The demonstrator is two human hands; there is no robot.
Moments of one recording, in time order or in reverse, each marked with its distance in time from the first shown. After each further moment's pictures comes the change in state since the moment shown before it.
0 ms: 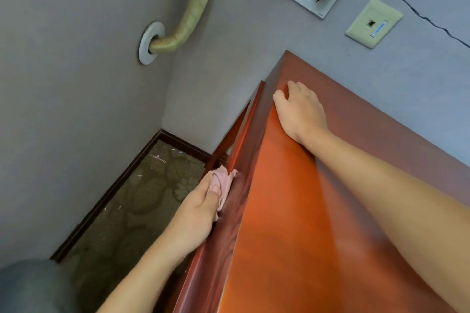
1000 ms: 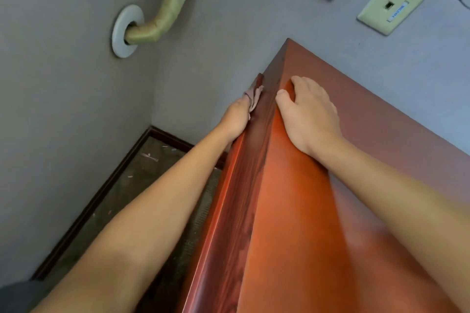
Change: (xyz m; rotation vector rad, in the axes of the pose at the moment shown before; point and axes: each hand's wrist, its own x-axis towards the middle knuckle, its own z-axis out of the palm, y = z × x) left_hand 0.253 0.037 0.025 -0.096 0.054 -0.007; right_hand 0.004 0.004 0.003 -0.010 0.028 -0.060
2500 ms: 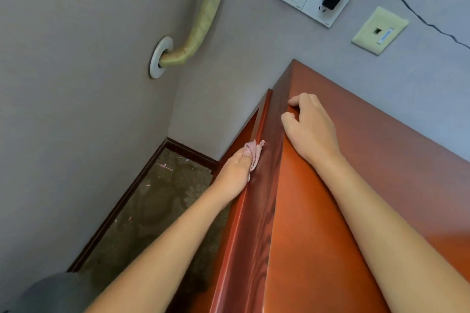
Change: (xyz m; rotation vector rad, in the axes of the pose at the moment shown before) left_hand -0.143 -0.030 -0.032 0.153 -0.083 0.068; right_hand -0.030 -0.022 -0.008 0.122 0.129 -0.062
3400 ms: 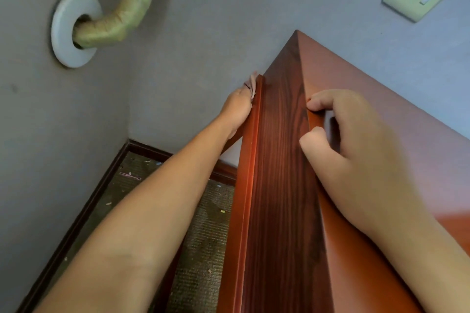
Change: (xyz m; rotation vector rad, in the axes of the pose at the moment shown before) left_hand 0.274 0.002 0.017 -0.144 -0.072 0.096; right_hand 0.003 0.002 0.005 0.046 0.039 -0.016
